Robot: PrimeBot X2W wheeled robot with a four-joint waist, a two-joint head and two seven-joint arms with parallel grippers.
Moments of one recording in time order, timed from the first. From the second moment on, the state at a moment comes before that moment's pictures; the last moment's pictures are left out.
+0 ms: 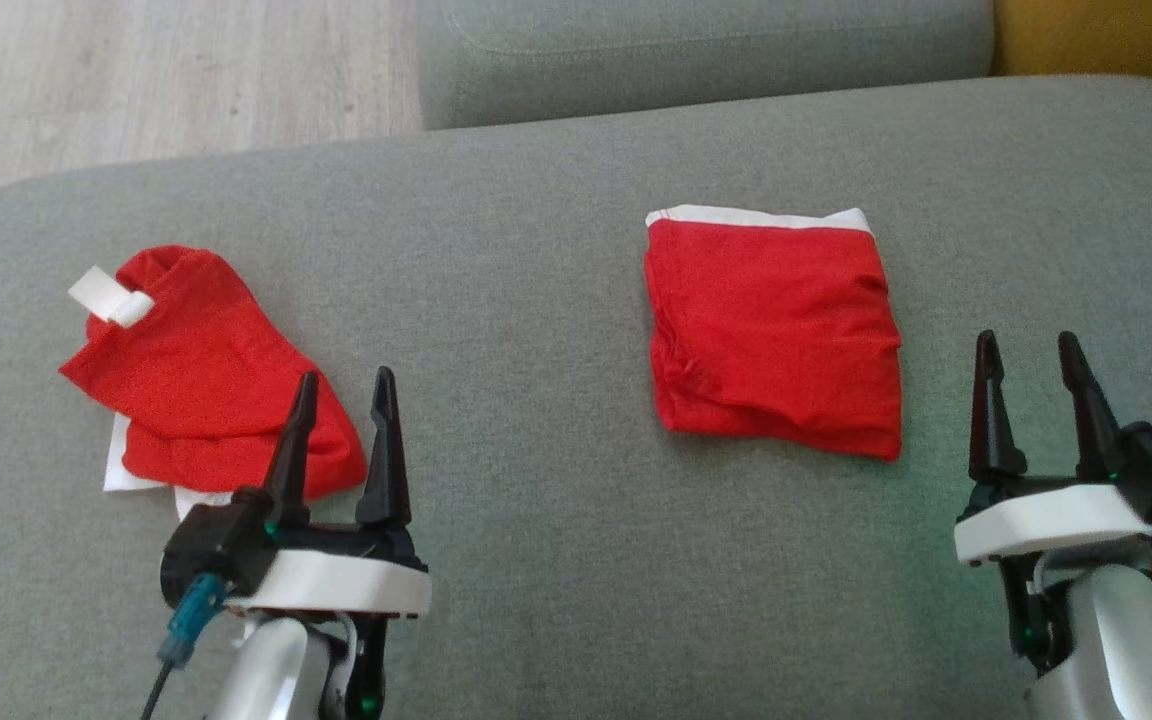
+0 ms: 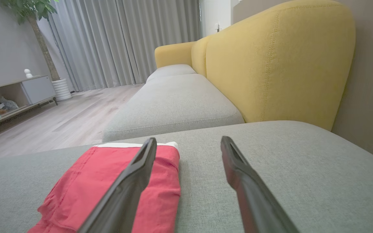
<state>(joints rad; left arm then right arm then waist) -0.15 0.05 -0.26 0.25 -0.38 -0.01 -0.26 -0.17 -0.06 -0.09 0.35 0.13 0.13 -0.25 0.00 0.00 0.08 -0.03</state>
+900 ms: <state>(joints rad) -0.28 0.05 -0.31 0.22 -0.37 -0.06 -0.26 -0.62 -0.08 -0.17 0.68 0.04 0.13 -0.12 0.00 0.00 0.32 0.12</state>
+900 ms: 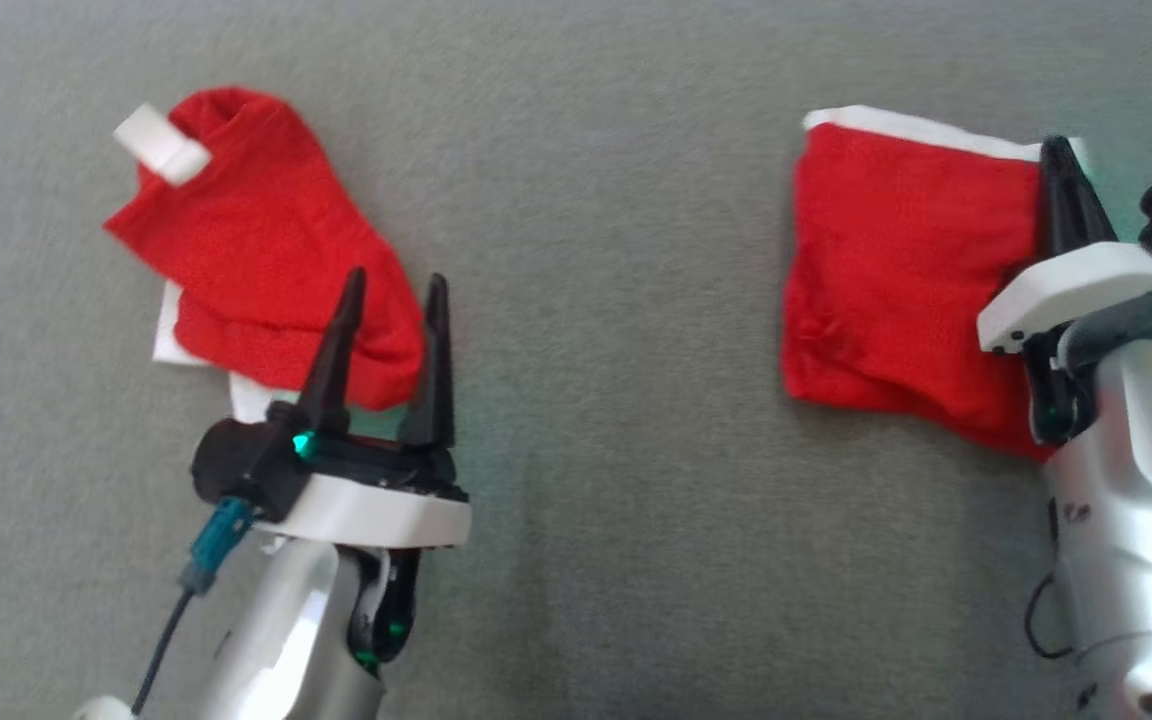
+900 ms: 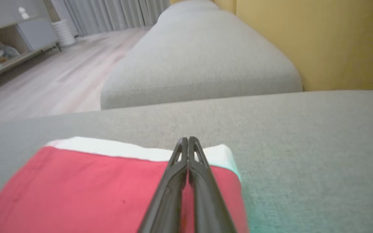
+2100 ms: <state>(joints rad) -0.24 0.04 -0.32 0.25 -0.38 -0.04 -0.26 -0.62 -0.11 0.11 0.86 0.20 0.13 -0.25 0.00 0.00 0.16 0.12</state>
